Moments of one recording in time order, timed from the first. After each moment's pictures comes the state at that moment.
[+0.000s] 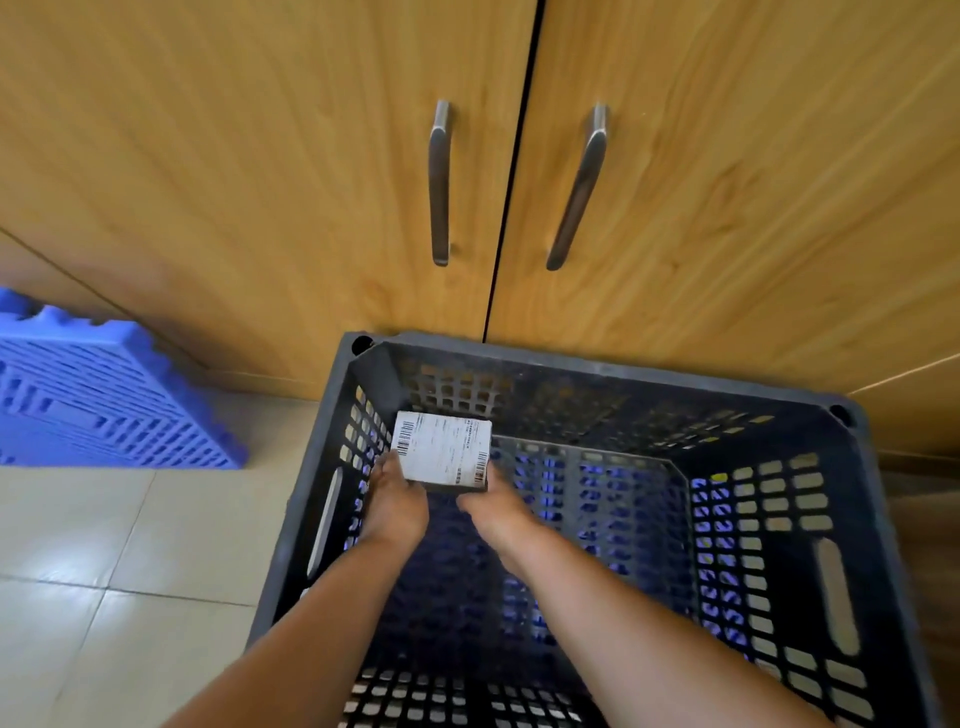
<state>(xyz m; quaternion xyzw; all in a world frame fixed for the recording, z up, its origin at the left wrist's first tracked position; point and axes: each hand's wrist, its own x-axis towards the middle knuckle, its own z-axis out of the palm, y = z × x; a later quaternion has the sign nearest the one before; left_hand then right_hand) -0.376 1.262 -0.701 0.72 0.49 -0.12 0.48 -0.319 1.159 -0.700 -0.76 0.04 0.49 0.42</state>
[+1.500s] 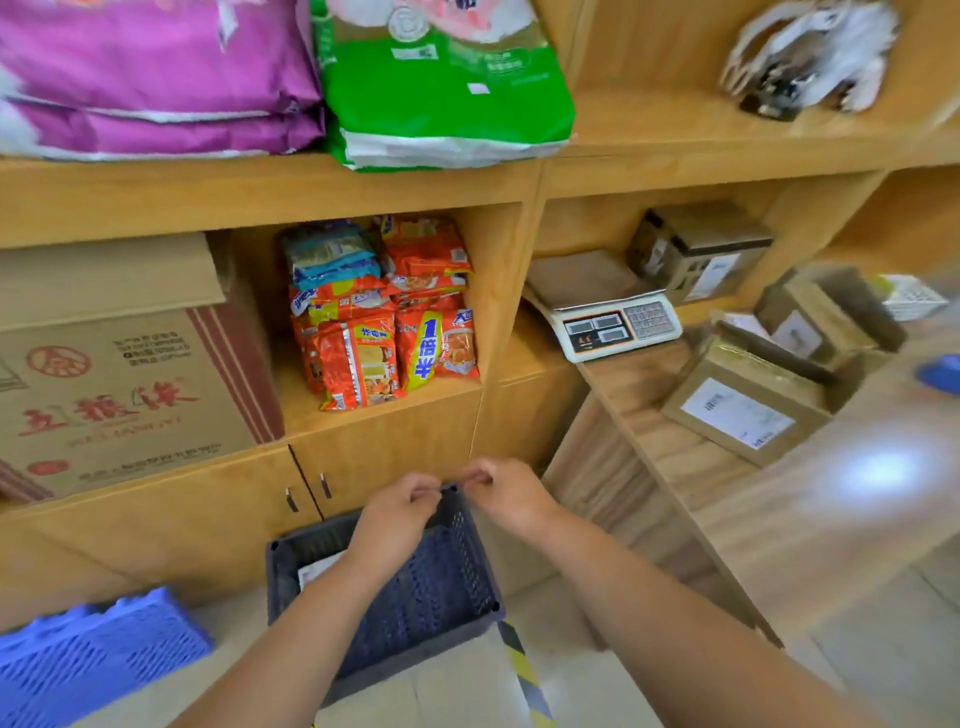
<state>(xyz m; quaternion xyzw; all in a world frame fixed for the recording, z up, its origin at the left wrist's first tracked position) -0.441 1.050 0.022 0.80 0.13 -0.14 0.57 -0.405 0.895 0.046 -0.91 -0.05 0.21 0.37</state>
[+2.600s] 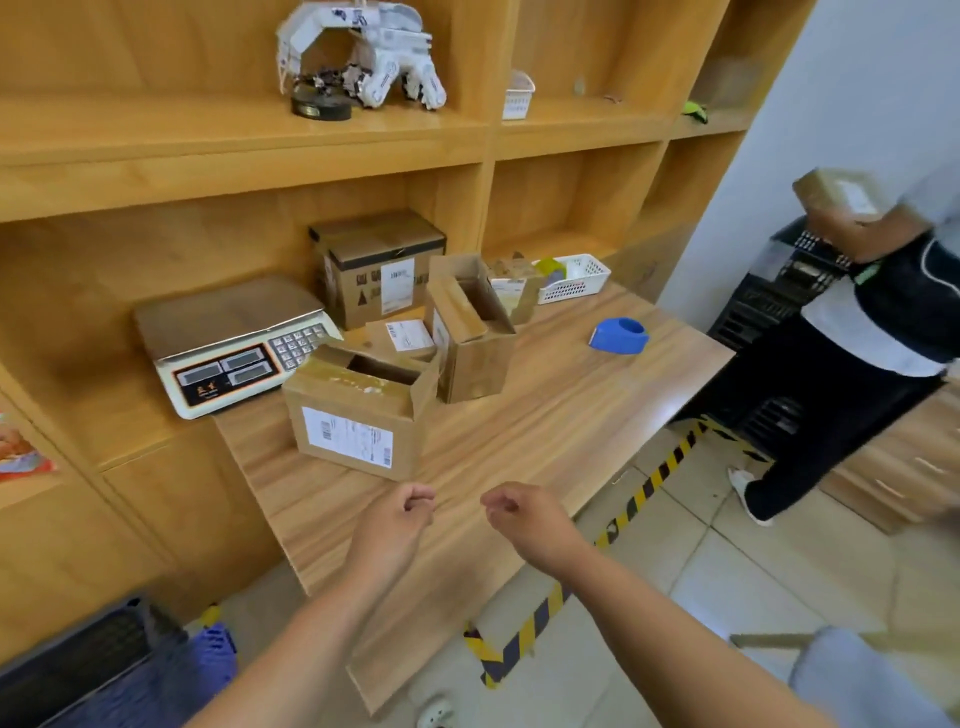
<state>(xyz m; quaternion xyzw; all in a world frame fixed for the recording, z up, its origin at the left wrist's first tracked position) -0.396 0.469 0.040 0.80 0.01 -0.18 0.58 -0.436 0.291 0.058 -0.89 0.13 0.10 0.42</state>
